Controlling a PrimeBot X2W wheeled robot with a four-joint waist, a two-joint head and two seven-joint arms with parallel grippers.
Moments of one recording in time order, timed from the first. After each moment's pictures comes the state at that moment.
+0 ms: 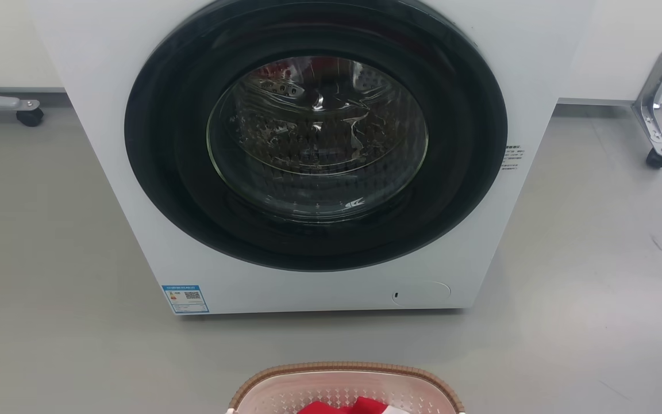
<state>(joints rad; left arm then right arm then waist) -0.30 0.04 -0.77 1.18 -0.80 0.01 -0.03 -0.29 -0.07 0.95 0.96 1.02 -0.14 0.05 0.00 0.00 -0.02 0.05</state>
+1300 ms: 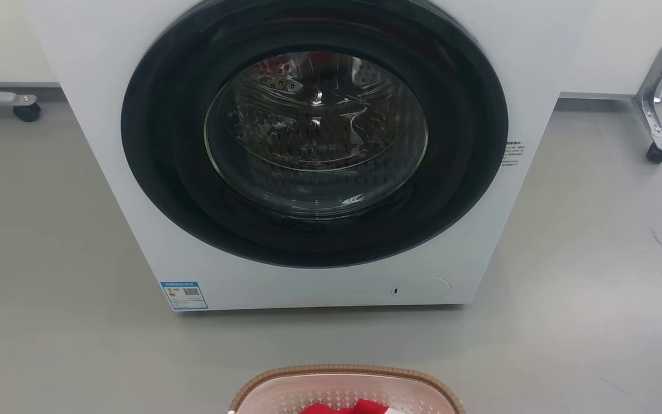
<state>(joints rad) -0.30 0.04 -0.80 1.19 -0.83 0.03 -0.02 -0.31 -0.07 1.05 1.00 1.14 -0.14 0.02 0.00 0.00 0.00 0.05</state>
